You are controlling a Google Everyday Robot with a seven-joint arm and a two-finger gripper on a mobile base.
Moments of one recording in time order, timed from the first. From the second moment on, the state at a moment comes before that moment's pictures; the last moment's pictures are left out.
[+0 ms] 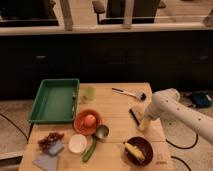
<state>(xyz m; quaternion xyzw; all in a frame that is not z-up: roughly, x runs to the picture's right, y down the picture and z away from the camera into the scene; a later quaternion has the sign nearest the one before) 0.243 0.190 0.859 -0.30 0.01 0.30 0.90</state>
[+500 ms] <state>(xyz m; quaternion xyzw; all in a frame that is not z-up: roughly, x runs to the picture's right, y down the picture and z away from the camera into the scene) 0.227 0.179 0.868 -0.30 0.00 0.30 0.90</state>
